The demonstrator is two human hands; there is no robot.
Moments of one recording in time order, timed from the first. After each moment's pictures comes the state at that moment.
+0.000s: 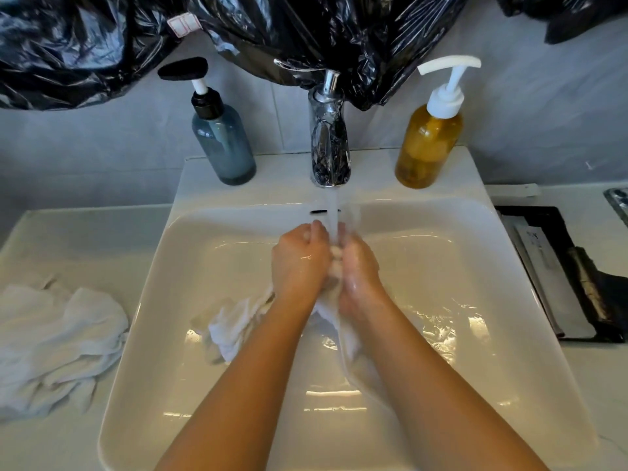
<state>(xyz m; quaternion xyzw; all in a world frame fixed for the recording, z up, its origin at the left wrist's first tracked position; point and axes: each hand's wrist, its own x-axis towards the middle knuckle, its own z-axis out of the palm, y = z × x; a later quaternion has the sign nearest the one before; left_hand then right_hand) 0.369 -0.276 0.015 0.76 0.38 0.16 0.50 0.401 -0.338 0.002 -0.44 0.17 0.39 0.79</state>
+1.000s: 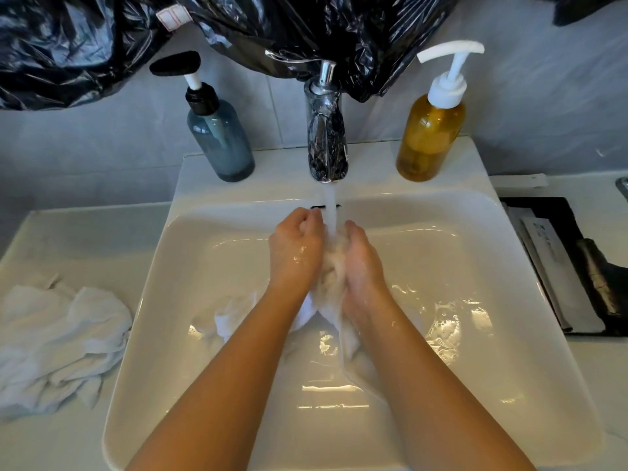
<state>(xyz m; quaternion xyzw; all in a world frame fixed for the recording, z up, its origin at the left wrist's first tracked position) 0.372 -0.267 0.016 0.76 0.34 0.18 0.52 0.404 -0.343 -0.002 -0.51 0.14 0.39 0.76</state>
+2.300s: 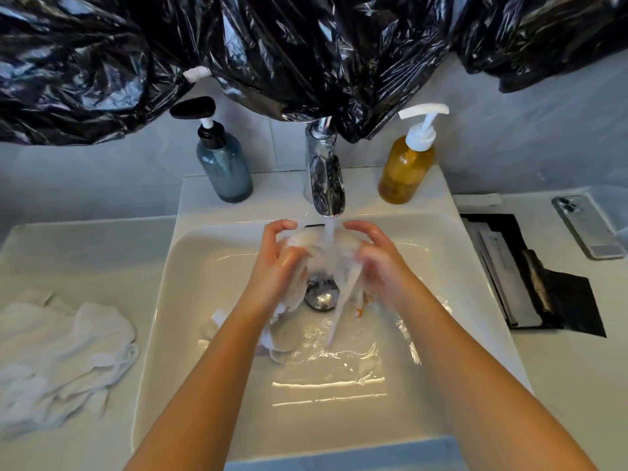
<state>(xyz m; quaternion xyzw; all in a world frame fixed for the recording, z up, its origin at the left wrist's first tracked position) 0.335 -0.242 0.050 0.67 0.24 0.08 0.70 0.440 -0.394 0.019 -0.60 -0.05 0.34 0.72</state>
